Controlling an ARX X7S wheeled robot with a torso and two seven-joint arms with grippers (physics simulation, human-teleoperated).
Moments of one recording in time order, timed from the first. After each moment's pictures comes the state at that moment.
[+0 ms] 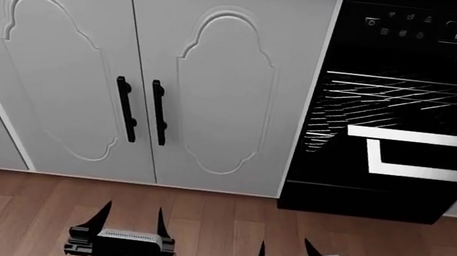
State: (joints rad) left arm -0.02 -0.16 0.25 -0.18 -0.06 0.16 -0.27; right arm 0.01 0.18 -0.28 0.17 0.05 -0.01 0.17
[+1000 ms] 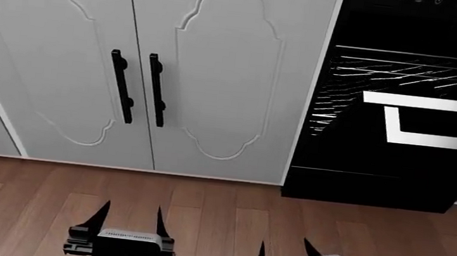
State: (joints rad) left arm -0.03 -0.18 0.28 -0.21 -0.06 0.19 -0.31; right arm 0.01 0.20 -0.31 0.17 0.08 -0.01 0.18
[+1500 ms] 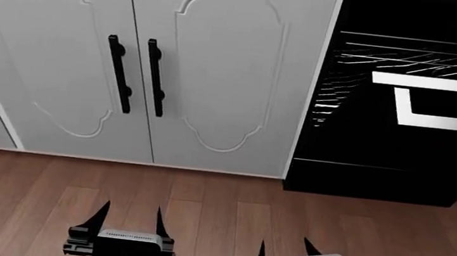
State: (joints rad) left arm -0.04 -0.18 0.29 -0.21 -0.07 0.19 -0.32; right arm 0.02 0.21 -0.32 0.18 0.09 -0.01 0.19
